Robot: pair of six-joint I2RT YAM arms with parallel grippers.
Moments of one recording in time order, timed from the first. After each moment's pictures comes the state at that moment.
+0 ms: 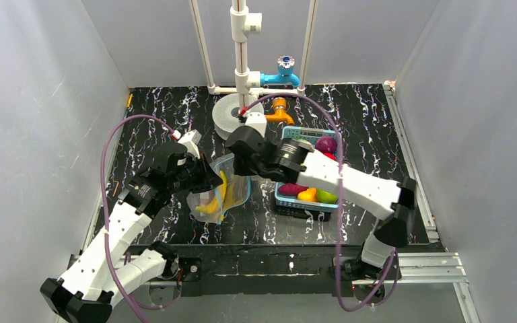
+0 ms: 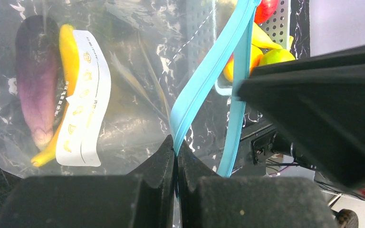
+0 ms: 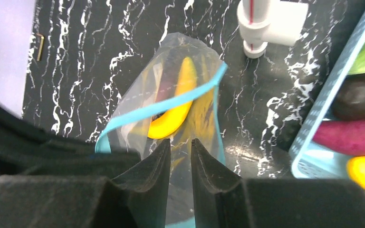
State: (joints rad) left arm -0.50 0.86 0.94 -0.75 0.19 -0.61; right arm 1.16 1.70 1.76 -0.86 0.42 0.84
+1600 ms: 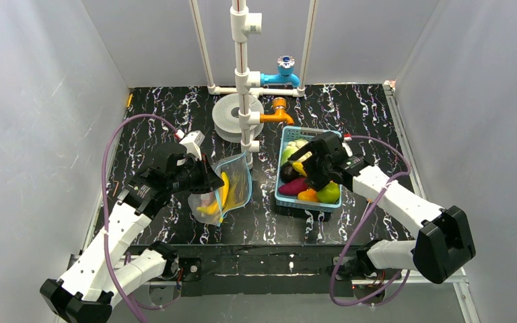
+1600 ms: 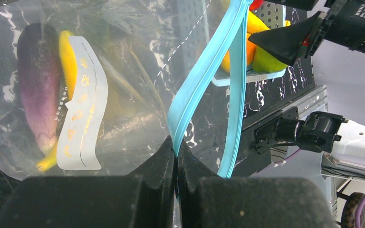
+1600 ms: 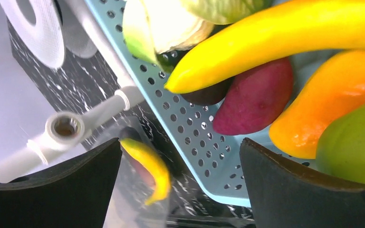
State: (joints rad) left arm -0.50 0.86 0.94 -0.75 0.24 -0.55; right arm 0.60 1.26 0.93 -0.54 0.11 1.38
